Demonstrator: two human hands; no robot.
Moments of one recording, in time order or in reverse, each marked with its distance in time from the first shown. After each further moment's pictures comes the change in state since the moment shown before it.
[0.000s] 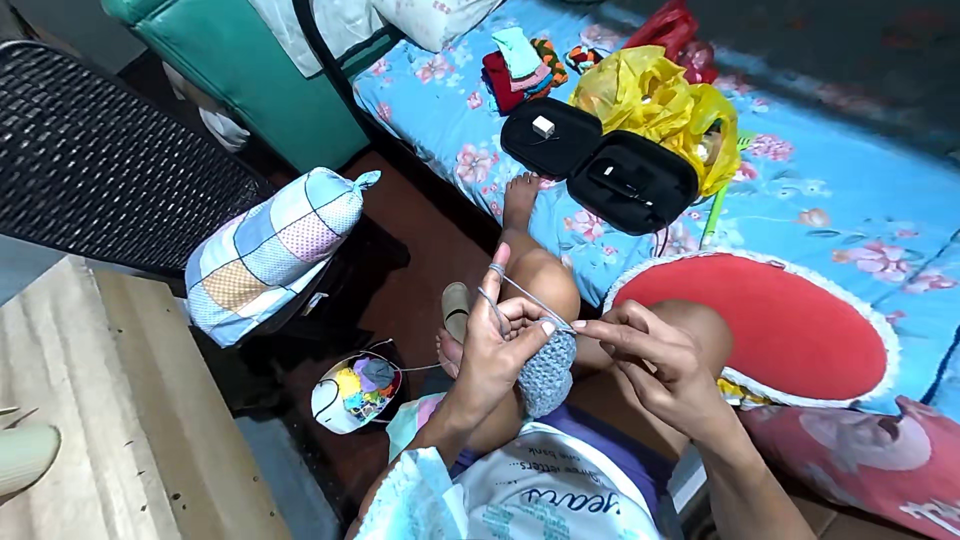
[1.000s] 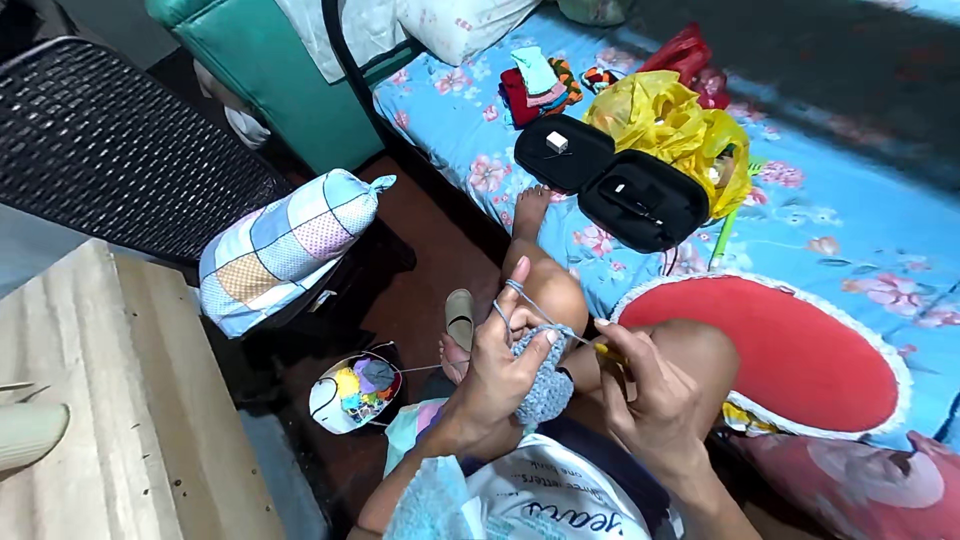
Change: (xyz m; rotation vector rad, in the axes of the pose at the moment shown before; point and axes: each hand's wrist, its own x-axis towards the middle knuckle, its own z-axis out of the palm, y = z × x) left_hand -0.005 -0.008 -0.007 0.257 0.002 0.252; right_hand 0.000 -0.024 0.037 -0.399 0.284 -0.016
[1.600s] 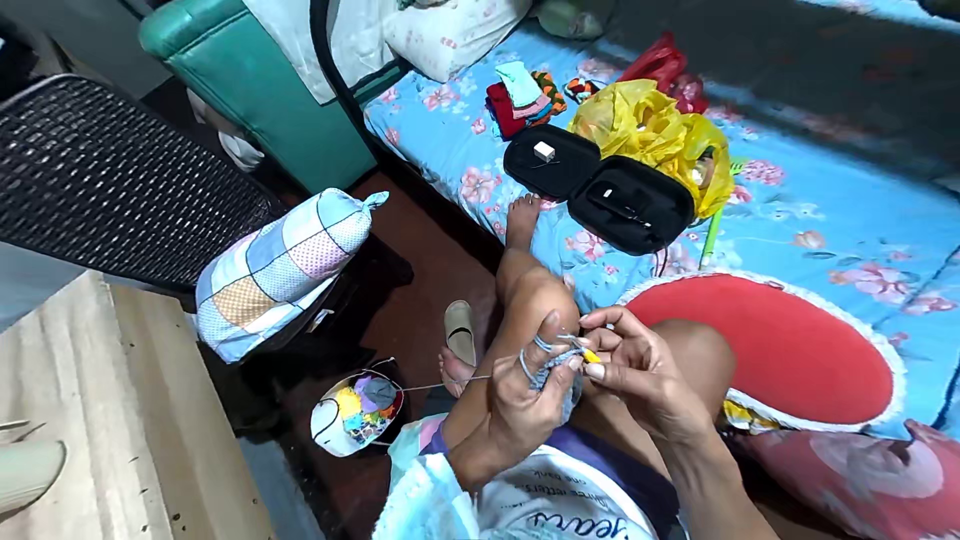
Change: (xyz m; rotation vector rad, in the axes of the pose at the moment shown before) left_hand -0.017 -0.024 0.029 0.059 0.060 0.342; right_hand 0.016 0.009 -0.005 1.347 -0.240 0.607
